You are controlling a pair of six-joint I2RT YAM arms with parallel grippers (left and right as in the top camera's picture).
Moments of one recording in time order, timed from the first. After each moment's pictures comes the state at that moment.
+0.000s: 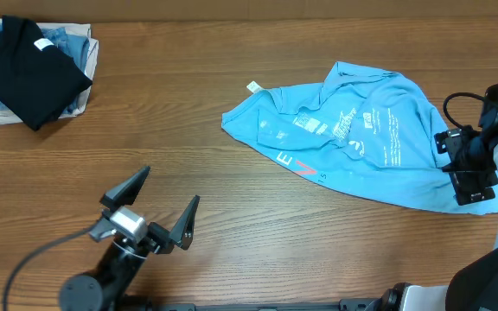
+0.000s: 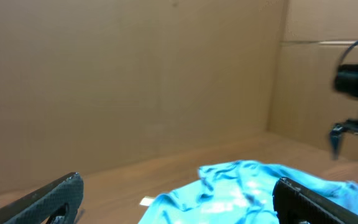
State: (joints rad) left arm 0.01 0.16 0.31 0.07 0.59 -0.18; right arm -0.37 1.56 1.34 -1.27 0.06 1.01
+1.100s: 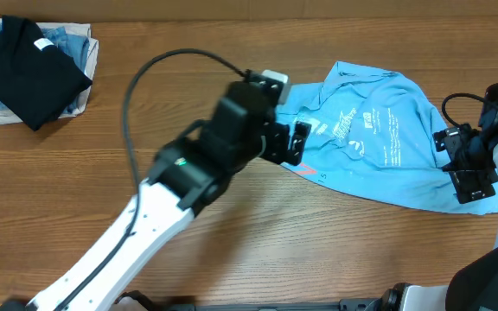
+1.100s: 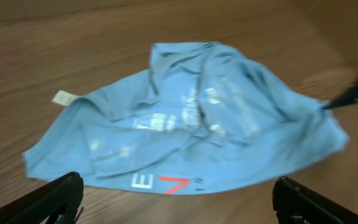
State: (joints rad) left arm -0.70 1.44 1.38 -0.58 0.00 -0.34; right arm -0.37 1.56 1.34 -1.25 0.05 0.96
